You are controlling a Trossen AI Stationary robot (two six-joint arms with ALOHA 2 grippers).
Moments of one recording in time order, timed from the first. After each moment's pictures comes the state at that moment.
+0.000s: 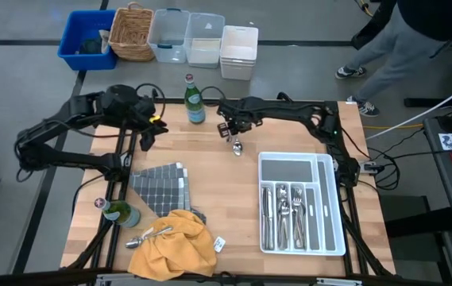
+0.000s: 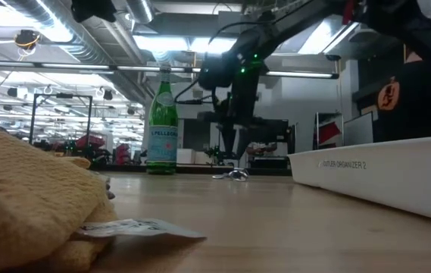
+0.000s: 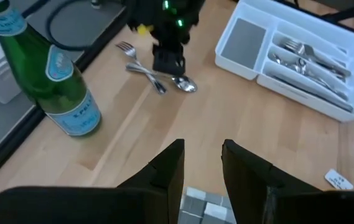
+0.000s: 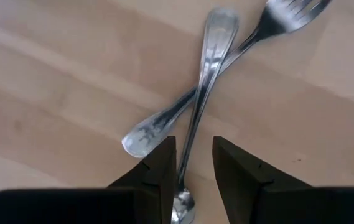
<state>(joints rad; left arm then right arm) 0.35 0.93 1.28 -1.07 0.04 -0.13 -0.38 2.20 1.82 -0.94 0.10 0.80</state>
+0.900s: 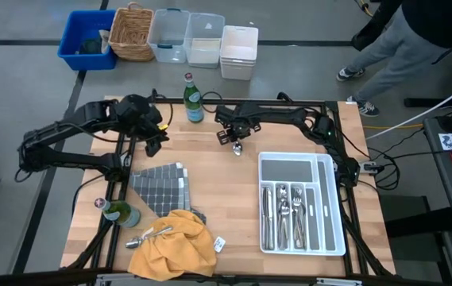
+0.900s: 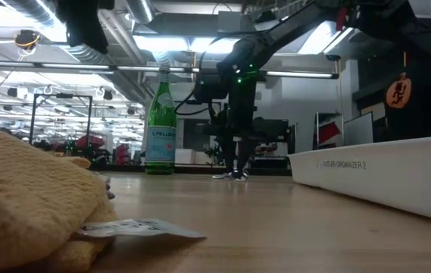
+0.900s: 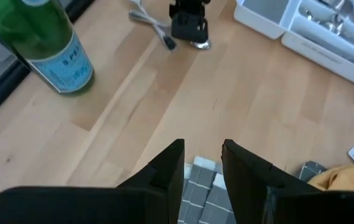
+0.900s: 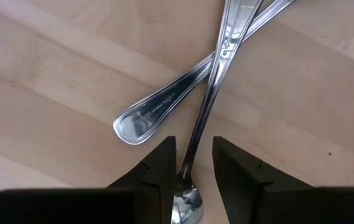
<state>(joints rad) 0.37 0.92 1.11 -1.06 0.04 -0.16 -0.35 2.26 1.82 -0.94 0.06 0.77</state>
